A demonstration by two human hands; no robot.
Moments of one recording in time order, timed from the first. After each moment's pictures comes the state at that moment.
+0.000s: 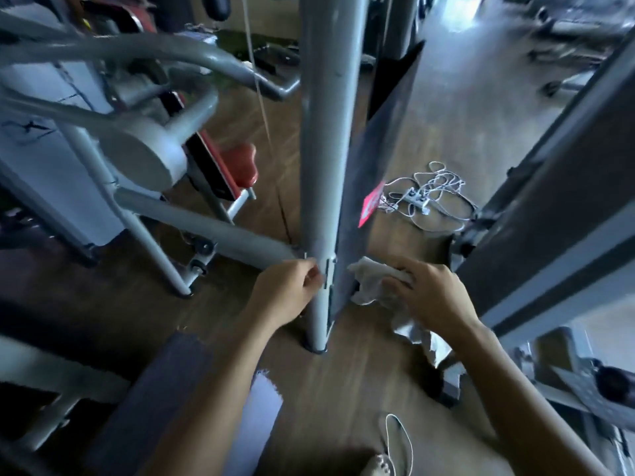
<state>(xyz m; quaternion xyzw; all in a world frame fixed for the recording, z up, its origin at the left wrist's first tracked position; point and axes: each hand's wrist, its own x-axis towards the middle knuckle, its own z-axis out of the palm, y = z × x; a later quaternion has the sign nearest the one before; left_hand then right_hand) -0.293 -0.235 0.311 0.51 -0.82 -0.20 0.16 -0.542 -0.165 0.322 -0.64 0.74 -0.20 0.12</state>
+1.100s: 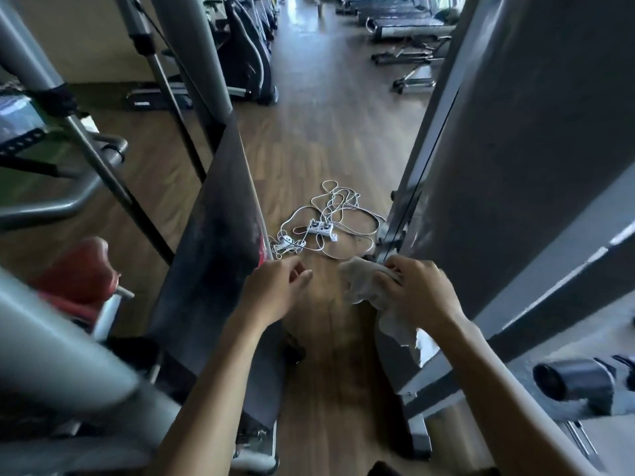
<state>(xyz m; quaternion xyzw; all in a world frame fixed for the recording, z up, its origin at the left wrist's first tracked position) -0.616 -0.510 0.330 0.40 -0.88 -0.21 0.12 -0.812 -0.349 0.341 -0.46 0.85 -0.25 0.09</state>
